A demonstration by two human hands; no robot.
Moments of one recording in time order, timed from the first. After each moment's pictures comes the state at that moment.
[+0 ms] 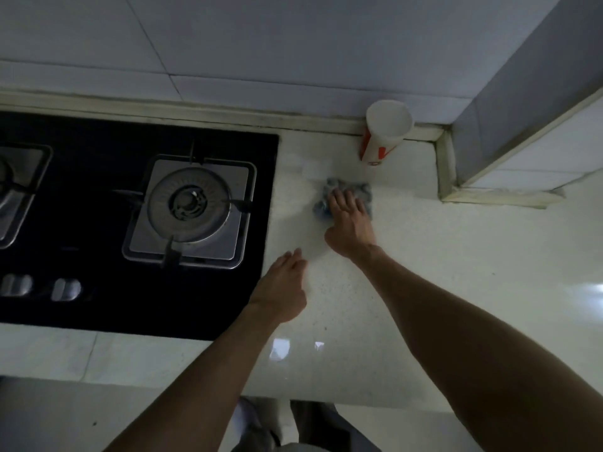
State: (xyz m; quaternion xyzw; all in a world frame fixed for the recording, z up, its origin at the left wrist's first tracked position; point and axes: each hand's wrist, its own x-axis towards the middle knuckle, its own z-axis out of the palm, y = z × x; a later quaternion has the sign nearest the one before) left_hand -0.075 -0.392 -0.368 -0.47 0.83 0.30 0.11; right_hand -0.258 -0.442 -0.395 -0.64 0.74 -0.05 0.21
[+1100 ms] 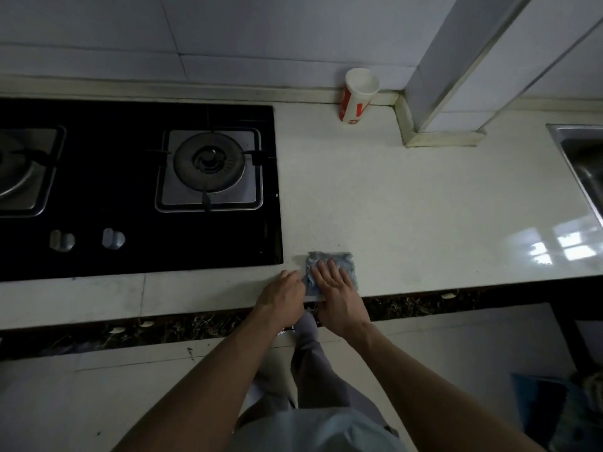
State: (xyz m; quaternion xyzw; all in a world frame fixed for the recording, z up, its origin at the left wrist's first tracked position) left_hand 0.037 -0.259 -0.357 -0.37 0.88 0.25 0.18; right_hand -0.094 -0.176 -0.398 -0.64 0.74 -0.01 0.22
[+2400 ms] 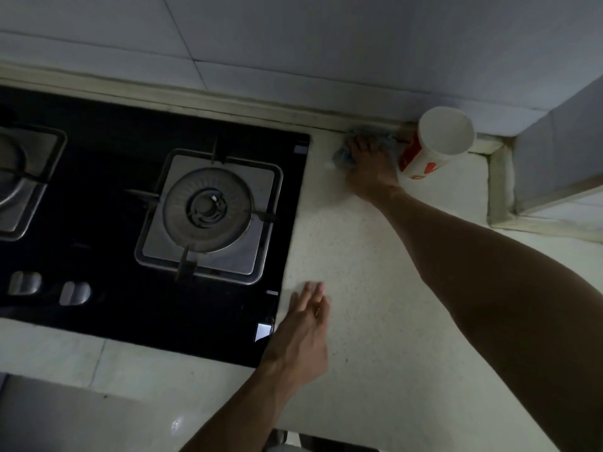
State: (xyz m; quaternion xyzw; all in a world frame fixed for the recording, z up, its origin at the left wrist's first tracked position) left_hand -0.063 -0.367 -0.370 -0.43 0.85 0.24 0.19; right_hand -0.276 -0.597 -0.416 -0.68 0.72 -0.04 0.12
